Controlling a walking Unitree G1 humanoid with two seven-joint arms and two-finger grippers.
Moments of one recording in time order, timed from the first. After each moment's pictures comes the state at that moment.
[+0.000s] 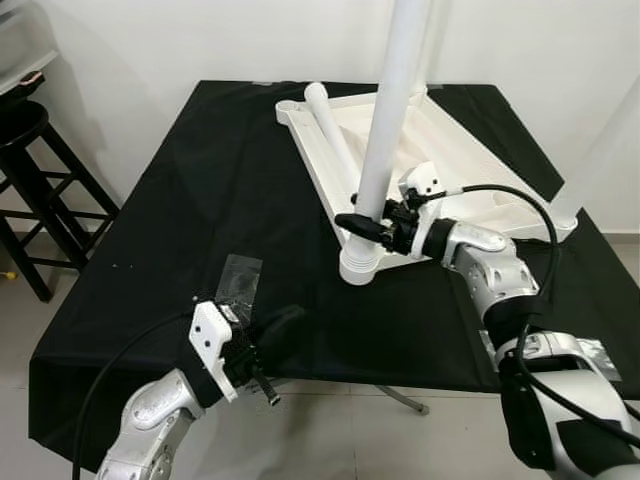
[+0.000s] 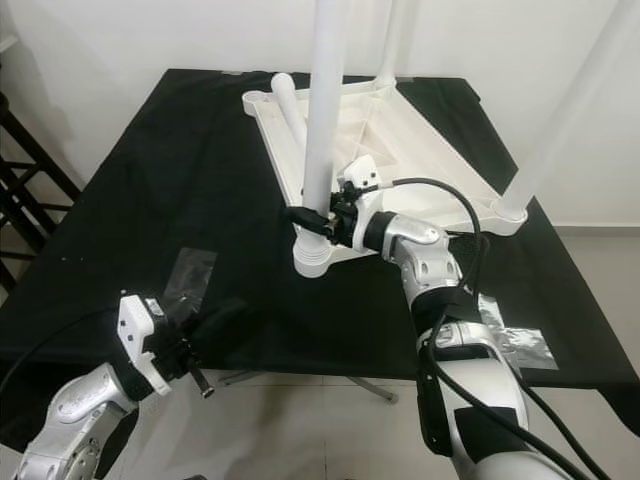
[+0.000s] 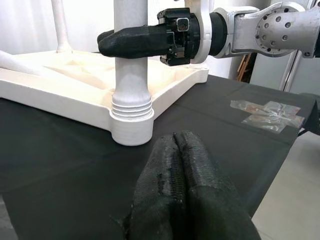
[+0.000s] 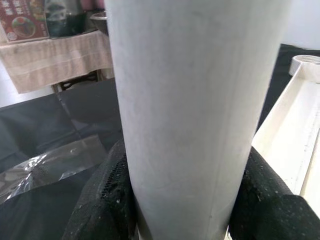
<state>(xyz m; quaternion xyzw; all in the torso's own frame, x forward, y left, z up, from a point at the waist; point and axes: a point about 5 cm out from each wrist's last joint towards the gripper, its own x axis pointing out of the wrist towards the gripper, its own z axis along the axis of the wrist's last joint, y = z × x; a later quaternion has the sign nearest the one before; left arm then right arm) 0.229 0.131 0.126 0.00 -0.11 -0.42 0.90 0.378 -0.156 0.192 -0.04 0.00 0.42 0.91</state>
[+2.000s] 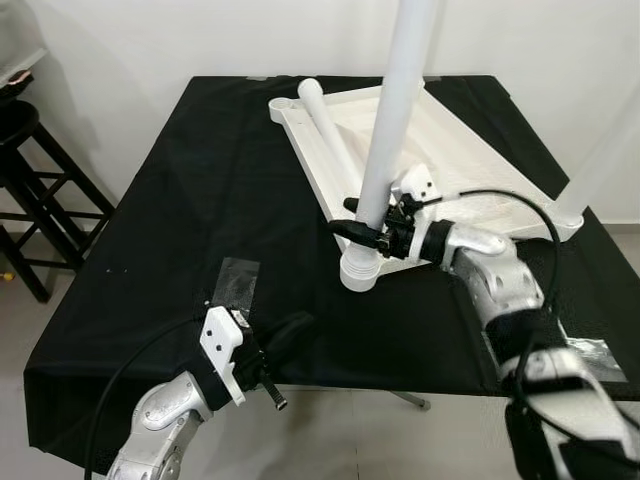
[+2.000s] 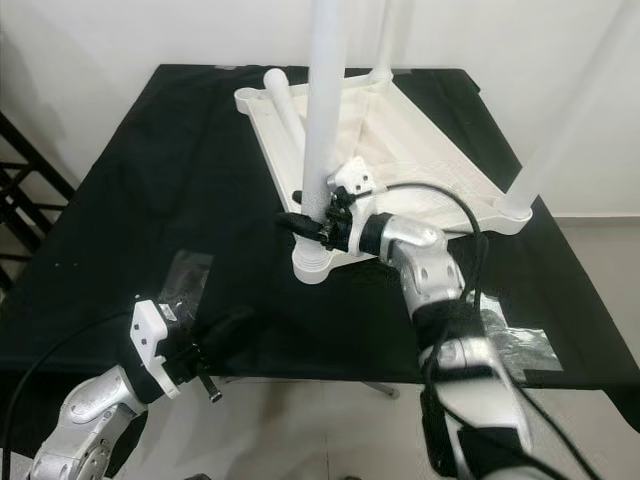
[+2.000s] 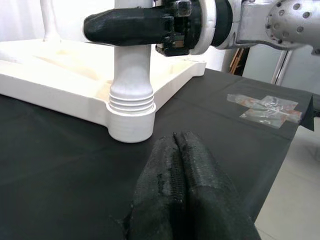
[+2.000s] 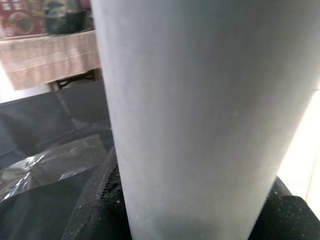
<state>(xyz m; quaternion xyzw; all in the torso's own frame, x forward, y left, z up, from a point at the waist) 0.231 0.127 0.119 -0.01 -0.10 -0.43 0.90 0.364 -0.137 0.194 -0.06 -0.01 0.40 0.92</state>
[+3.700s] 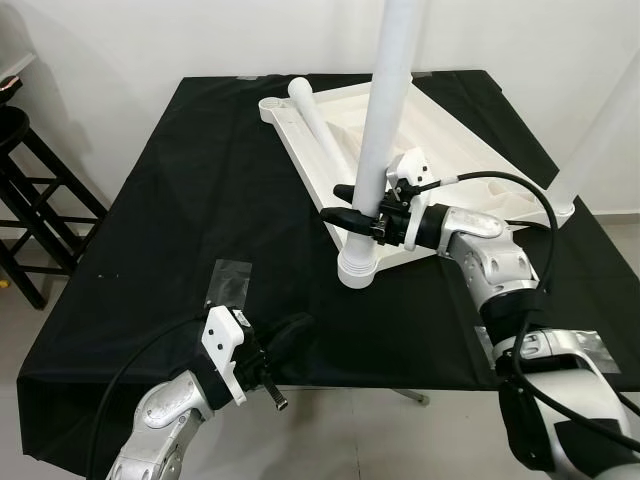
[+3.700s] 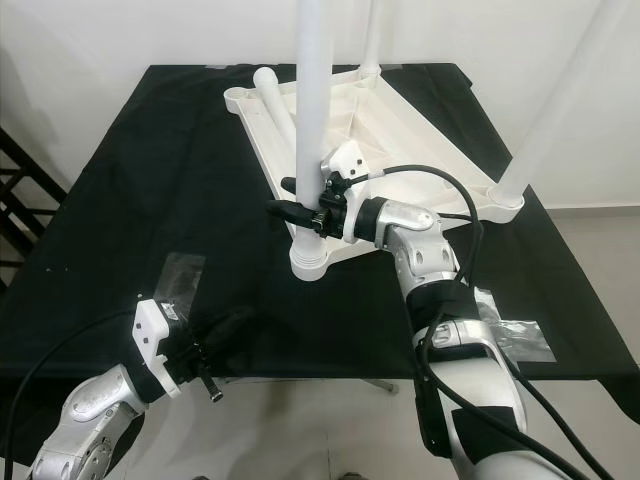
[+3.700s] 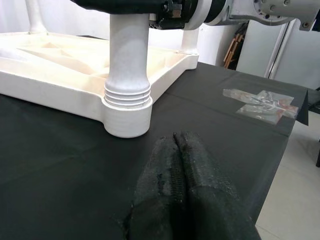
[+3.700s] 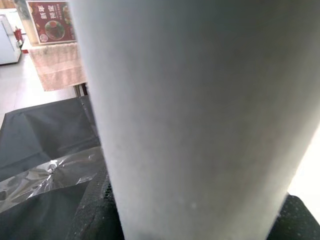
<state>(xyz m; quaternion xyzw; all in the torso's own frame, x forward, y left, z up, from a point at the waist) 0.233 0.126 0.118 -0.01 -0.10 -0.43 0.90 0.372 -0.136 0.216 -0.07 -0.02 0.50 0.86</state>
